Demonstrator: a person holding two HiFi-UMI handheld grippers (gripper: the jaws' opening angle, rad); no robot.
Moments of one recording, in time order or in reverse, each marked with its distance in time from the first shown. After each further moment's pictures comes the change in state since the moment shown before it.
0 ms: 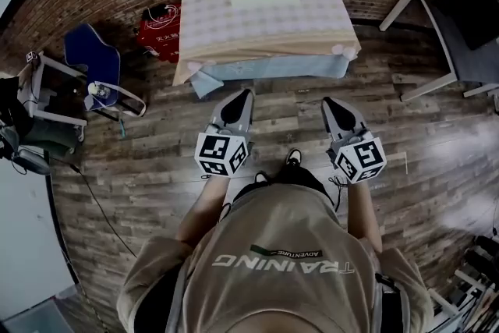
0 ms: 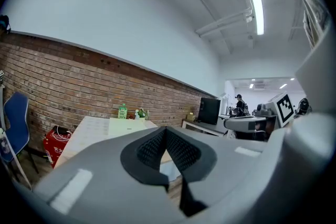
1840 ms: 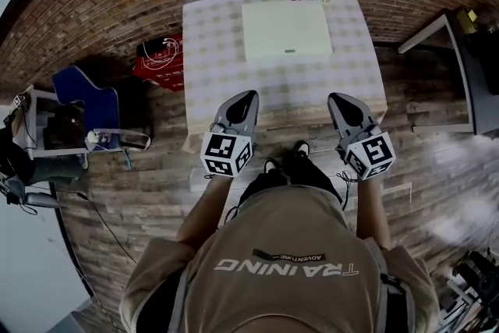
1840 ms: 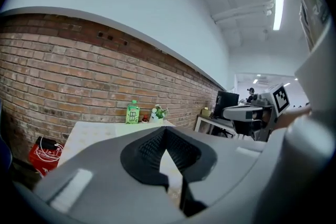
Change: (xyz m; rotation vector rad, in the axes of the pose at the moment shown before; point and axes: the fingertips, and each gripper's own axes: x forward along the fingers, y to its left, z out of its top) left arm 0.256 0.234 0.038 -0.005 0.108 -0.021; right arm 0.318 -0.156 0.037 -0.021 0.069 0.044
